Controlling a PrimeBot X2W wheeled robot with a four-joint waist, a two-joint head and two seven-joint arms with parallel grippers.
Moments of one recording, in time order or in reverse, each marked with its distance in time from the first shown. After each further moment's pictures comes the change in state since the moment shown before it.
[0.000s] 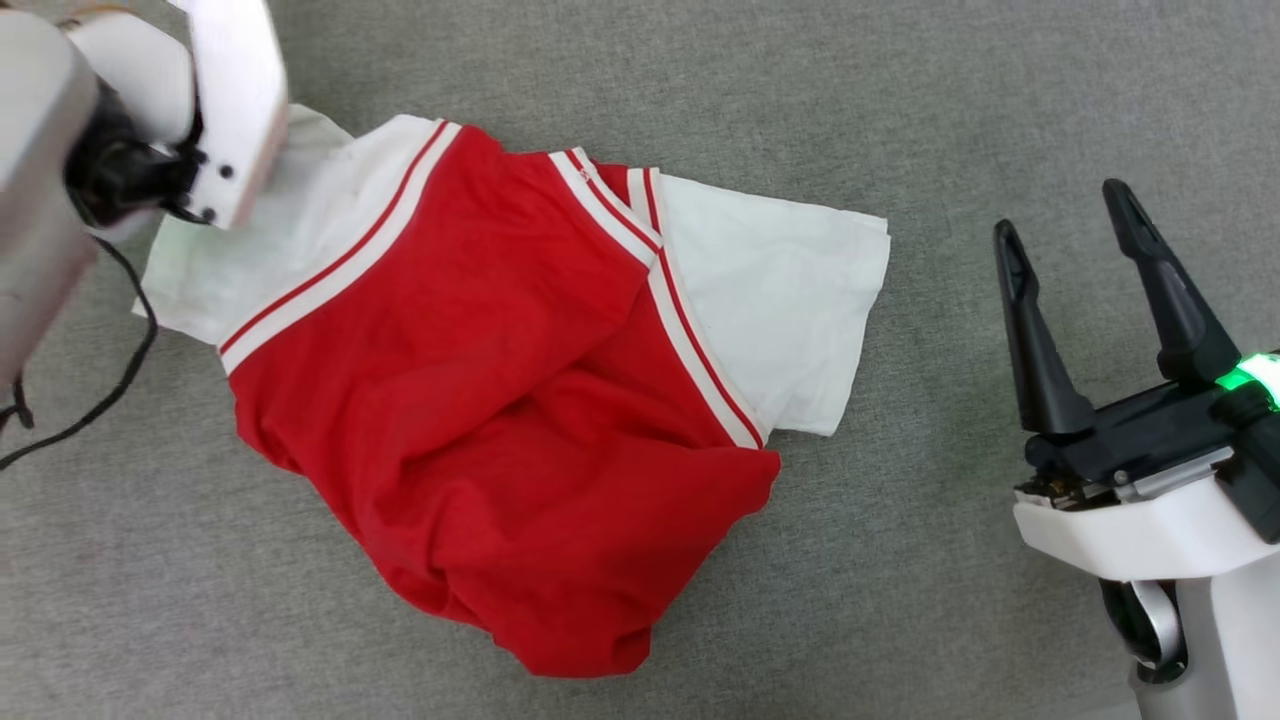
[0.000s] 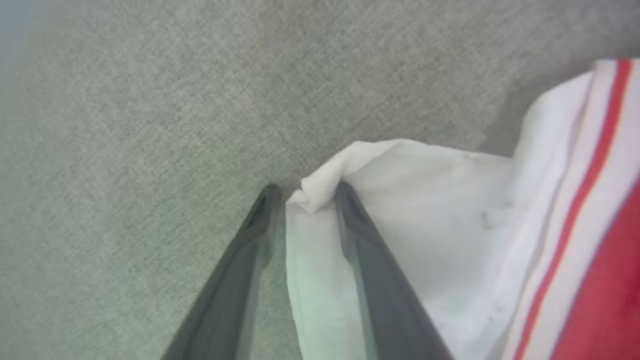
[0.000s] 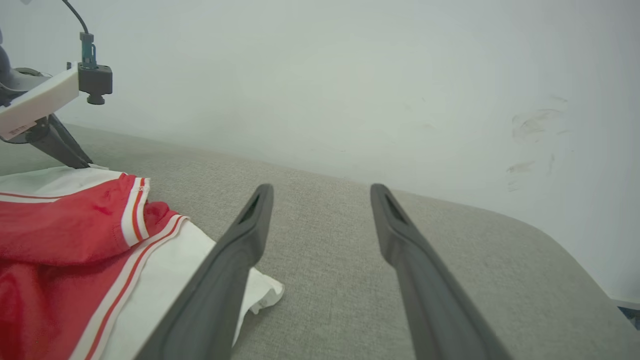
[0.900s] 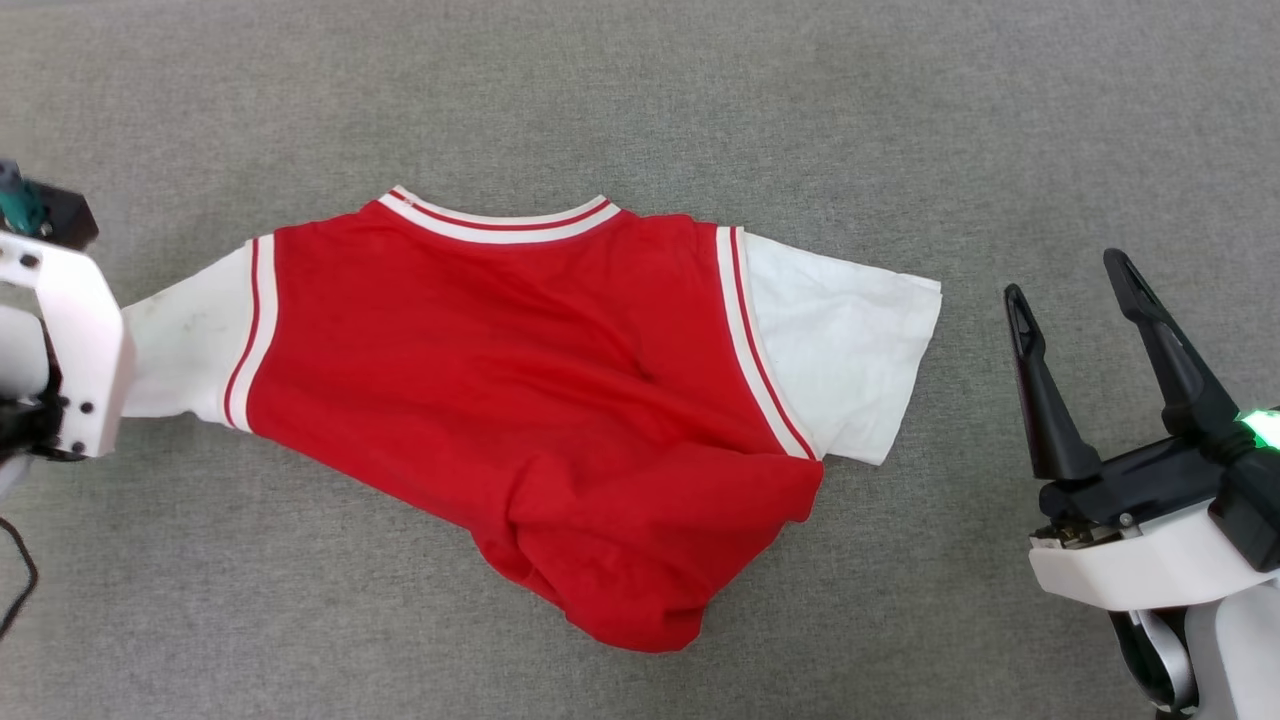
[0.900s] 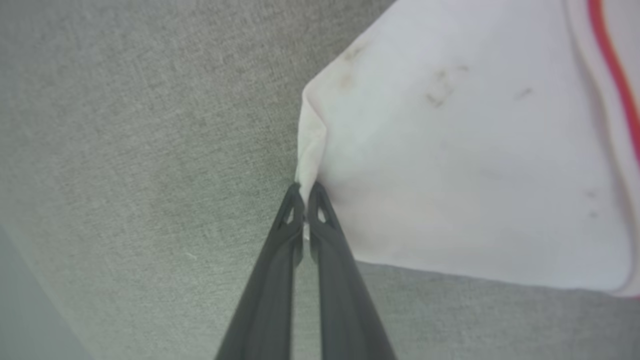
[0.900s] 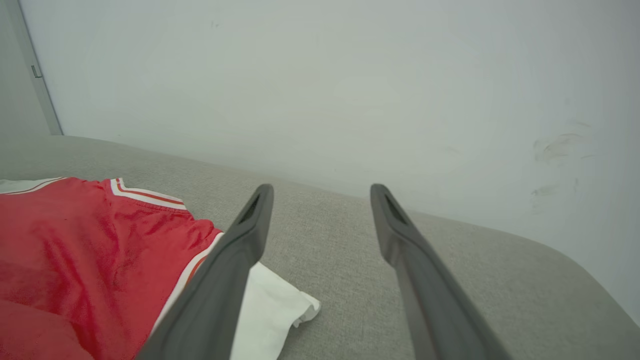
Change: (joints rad) left arm 0.300 0.246 -0.010 -0.030 -0.125 0.080 -0.142; right arm 0.077 -0.032 -0.014 0.041 0.009 0.000 0.000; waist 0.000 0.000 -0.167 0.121
